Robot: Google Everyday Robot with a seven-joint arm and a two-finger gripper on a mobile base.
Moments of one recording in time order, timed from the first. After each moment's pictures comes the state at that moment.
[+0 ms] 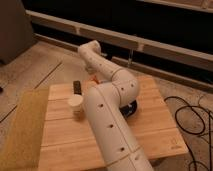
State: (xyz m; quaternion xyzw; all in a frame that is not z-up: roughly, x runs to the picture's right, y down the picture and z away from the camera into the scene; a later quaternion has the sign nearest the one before) arm -0.061 -0.072 1.019 -0.23 0.13 0.36 0.90
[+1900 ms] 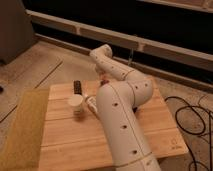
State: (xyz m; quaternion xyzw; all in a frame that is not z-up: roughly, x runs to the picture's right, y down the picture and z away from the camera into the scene) arm 0.004 -0.068 1.026 -0.18 0.14 0.49 0.84
